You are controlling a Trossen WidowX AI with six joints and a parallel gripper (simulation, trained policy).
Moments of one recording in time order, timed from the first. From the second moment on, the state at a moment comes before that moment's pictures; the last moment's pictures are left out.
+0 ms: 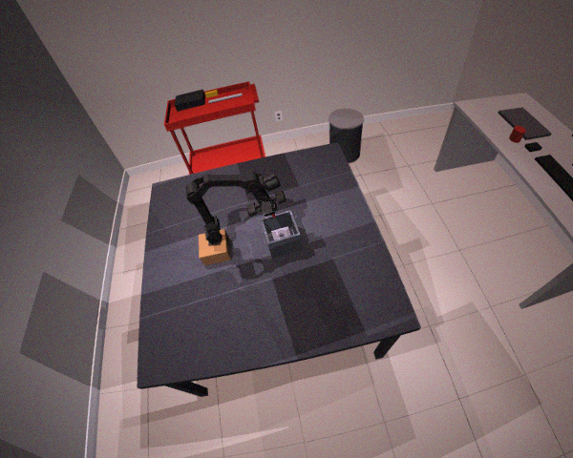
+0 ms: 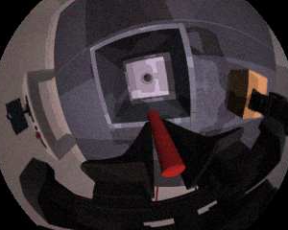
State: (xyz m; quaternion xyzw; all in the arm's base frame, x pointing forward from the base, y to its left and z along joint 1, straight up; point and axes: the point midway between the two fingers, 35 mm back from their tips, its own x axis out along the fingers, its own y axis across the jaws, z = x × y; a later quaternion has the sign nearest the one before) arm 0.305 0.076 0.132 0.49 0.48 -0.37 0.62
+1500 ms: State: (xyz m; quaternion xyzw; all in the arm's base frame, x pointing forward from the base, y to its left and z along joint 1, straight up) arm 0.337 0.034 0.046 0.45 0.53 -0.39 0.60
